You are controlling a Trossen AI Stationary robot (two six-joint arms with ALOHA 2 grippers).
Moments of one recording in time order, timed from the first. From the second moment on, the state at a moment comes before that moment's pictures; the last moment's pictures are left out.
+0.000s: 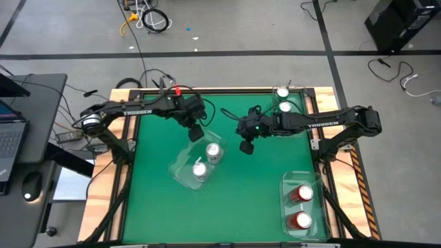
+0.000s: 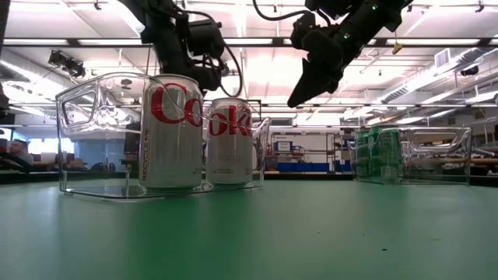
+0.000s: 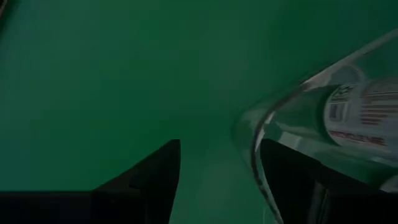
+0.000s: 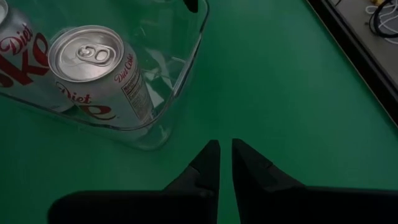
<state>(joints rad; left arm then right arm) 0.37 1.58 1.17 -0.77 0.00 -0.11 -0.11 1.45 0.99 -0.32 0.15 0.10</state>
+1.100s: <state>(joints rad) 0.47 1.61 1.17 -0.77 -0.05 0.04 -0.11 1.45 0.99 -0.34 0.15 0.09</state>
